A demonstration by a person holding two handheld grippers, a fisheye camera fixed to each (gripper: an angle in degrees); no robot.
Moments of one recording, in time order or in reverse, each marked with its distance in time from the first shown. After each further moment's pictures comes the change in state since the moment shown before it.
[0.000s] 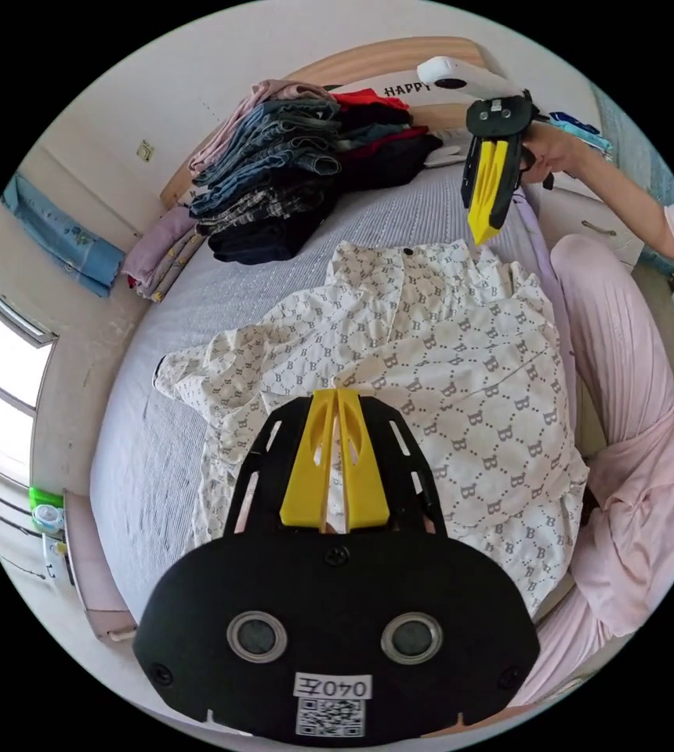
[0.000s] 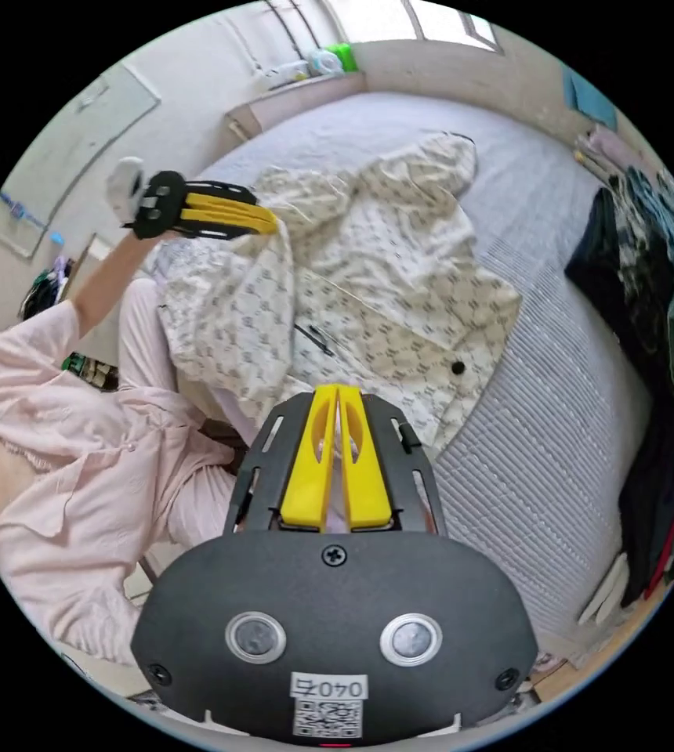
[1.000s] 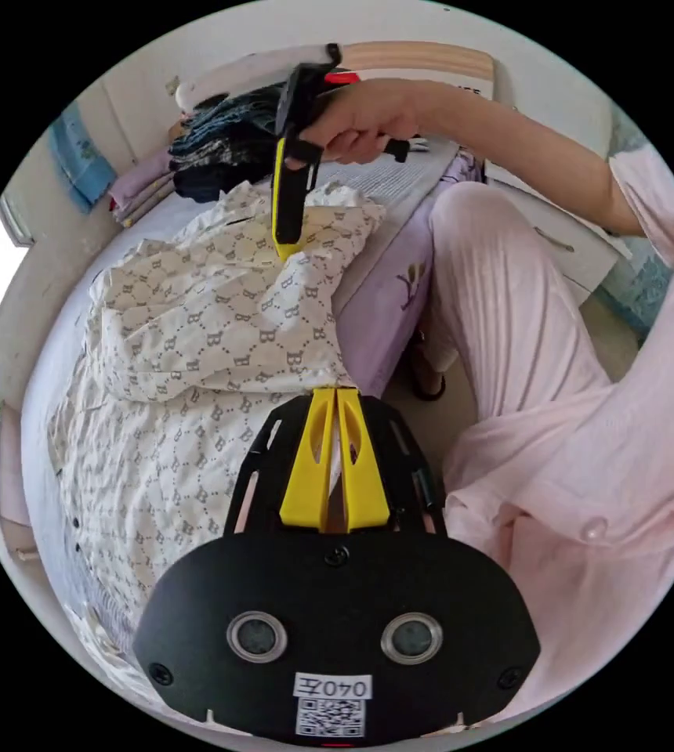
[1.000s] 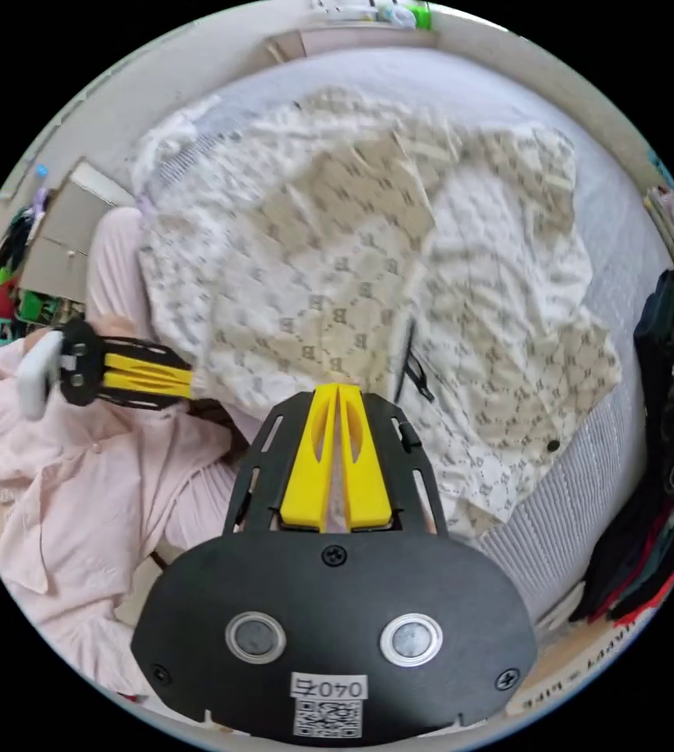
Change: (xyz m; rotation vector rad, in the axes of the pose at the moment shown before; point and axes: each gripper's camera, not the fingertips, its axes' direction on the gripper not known) left arm 0.132 0.145 -0.036 -0.060 0.192 -0.261; right arm -0.105 -0.079 0.159 -0.303 0.117 -0.102
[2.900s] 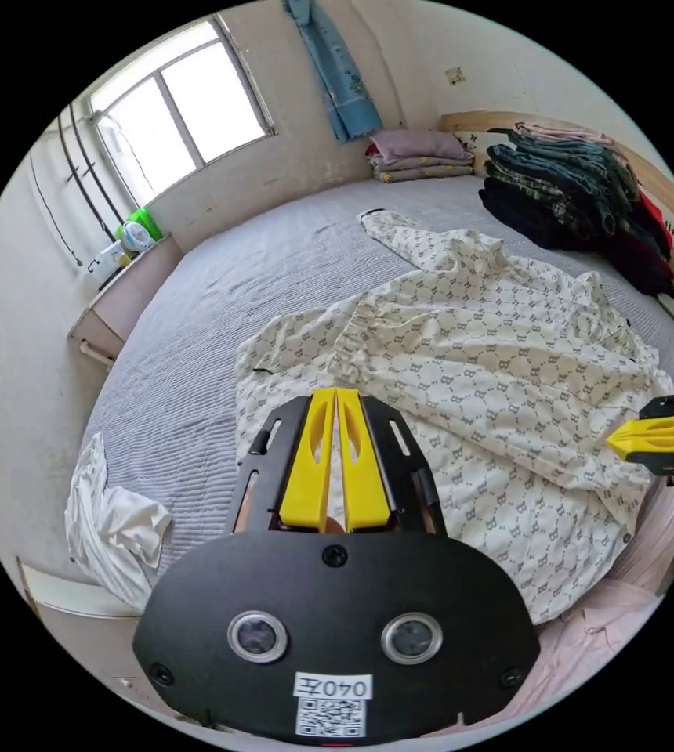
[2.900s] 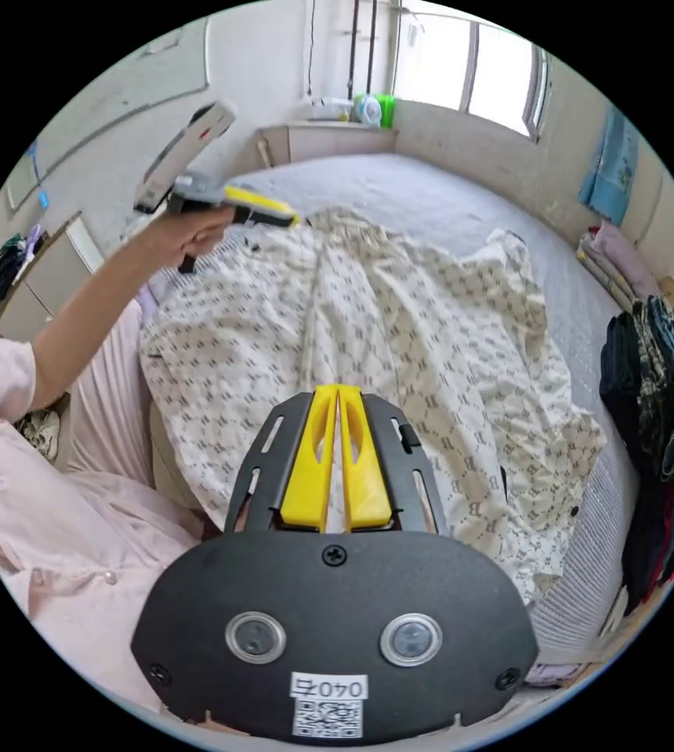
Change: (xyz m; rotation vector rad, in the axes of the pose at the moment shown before) left arm -0.301 0.078 -0.076 0.044 -0.487 -0.602; right arm -0.105 0.038 0.159 0.527 0.158 0.050
